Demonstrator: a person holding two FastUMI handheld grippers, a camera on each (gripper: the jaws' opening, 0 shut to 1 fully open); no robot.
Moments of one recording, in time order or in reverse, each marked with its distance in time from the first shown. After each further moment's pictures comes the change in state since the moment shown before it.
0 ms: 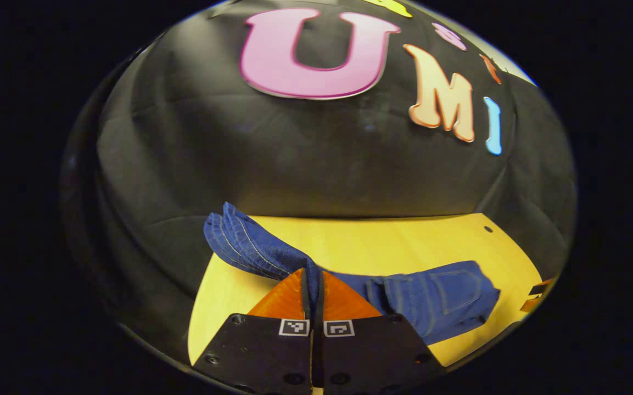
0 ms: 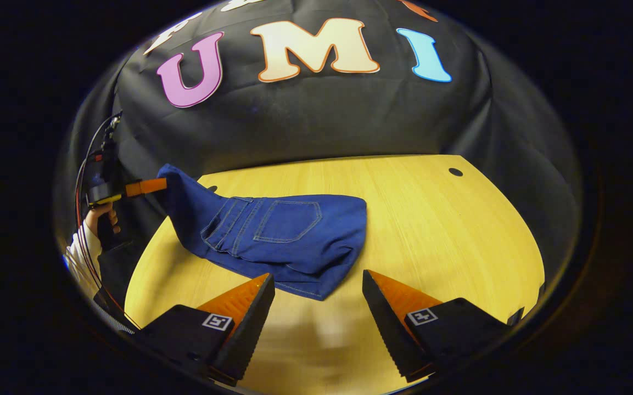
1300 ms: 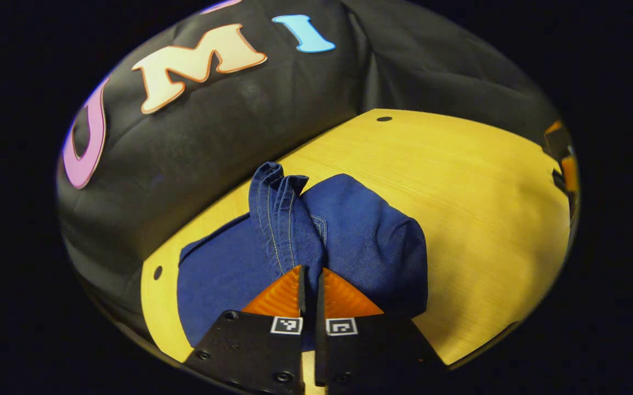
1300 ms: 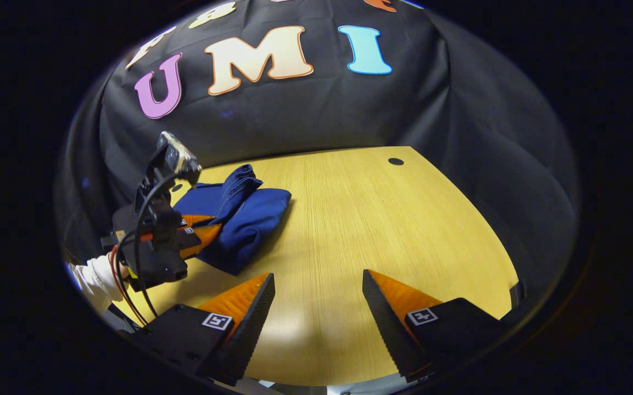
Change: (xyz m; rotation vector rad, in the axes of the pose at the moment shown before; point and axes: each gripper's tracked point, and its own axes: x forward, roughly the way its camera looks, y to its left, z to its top) left arm 0.030 -0.276 -0.164 0.670 0.193 -0.161; right arm -0.057 -0.164 -0.027 0.028 -0.021 -0.079
